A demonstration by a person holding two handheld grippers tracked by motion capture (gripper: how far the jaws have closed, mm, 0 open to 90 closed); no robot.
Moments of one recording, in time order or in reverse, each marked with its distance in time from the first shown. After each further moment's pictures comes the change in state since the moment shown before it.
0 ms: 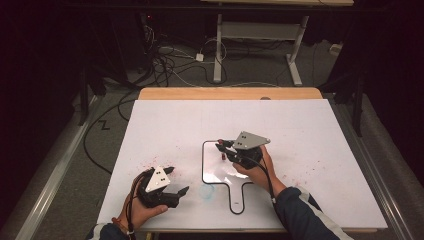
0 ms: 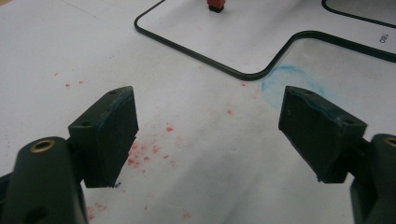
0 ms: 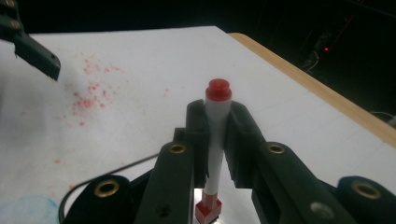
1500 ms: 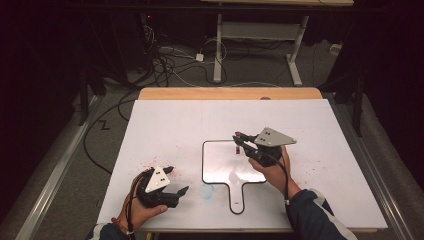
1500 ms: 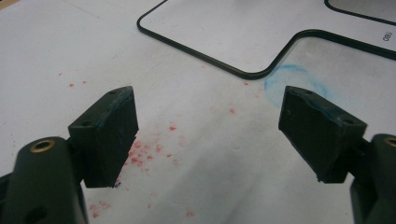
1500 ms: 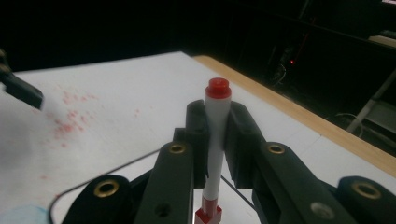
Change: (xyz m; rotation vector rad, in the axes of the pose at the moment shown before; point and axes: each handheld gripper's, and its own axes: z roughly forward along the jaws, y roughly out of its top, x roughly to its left) left arm -0.001 0.000 -0.001 0.003 0.014 0.013; right arm -0.022 0.000 -0.050 -0.109 -0.092 0.092
